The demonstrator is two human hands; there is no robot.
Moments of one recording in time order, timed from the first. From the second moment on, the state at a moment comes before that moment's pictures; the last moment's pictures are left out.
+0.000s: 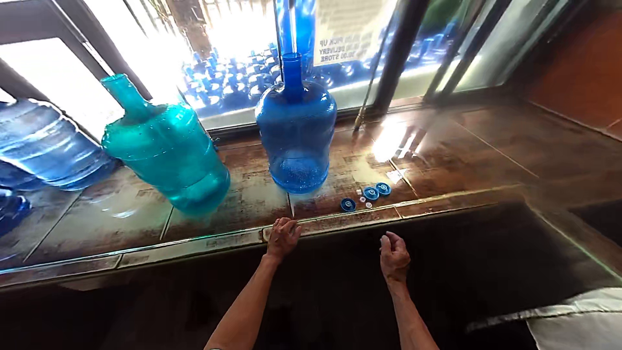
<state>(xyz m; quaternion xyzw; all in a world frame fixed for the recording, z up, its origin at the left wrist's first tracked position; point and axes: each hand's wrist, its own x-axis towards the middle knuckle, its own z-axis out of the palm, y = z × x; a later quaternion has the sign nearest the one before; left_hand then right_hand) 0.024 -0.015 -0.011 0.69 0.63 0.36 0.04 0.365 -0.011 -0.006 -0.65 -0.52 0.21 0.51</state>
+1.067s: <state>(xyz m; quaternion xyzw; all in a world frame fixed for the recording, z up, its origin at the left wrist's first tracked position) -0.239 -0.112 -0.015 0.42 0.78 0.46 -0.12 0.343 0.125 0.009 -0.79 -0.44 0.01 0.42</state>
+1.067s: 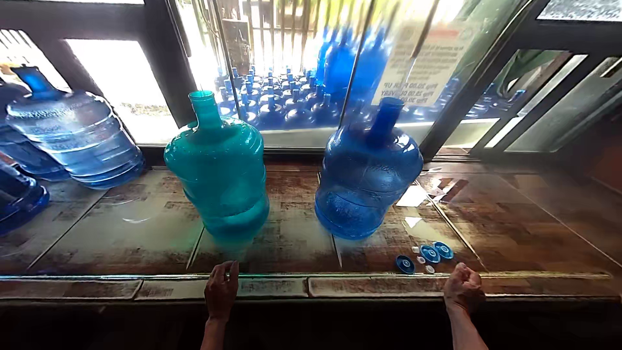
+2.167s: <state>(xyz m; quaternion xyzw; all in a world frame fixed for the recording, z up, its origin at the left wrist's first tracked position) -0.239 -0.110 -0.023 0.41 0.78 0.44 -0.14 0.343 0.124 0.007 -0.79 -0.41 0.01 0.46</state>
